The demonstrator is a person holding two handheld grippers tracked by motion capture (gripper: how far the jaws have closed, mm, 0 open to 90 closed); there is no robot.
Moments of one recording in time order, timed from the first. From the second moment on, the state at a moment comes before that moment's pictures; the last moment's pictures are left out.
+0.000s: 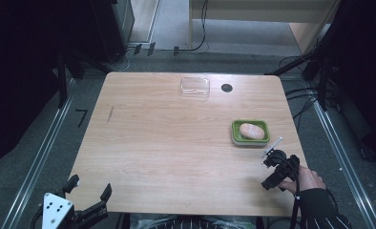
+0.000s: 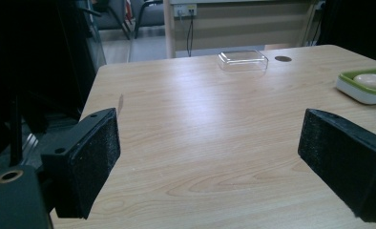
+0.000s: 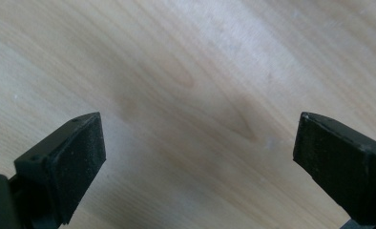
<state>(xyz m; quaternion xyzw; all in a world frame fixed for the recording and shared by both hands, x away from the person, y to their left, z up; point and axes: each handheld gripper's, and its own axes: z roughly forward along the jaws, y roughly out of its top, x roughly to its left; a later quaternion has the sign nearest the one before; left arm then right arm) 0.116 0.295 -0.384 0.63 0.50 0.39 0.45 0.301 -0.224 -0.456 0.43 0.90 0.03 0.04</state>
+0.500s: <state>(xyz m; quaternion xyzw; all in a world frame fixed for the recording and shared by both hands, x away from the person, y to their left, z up) 0.119 0.293 -0.384 0.63 0.49 0.39 0.45 0.294 -0.225 -0.463 0.42 0.90 0.01 0.05</state>
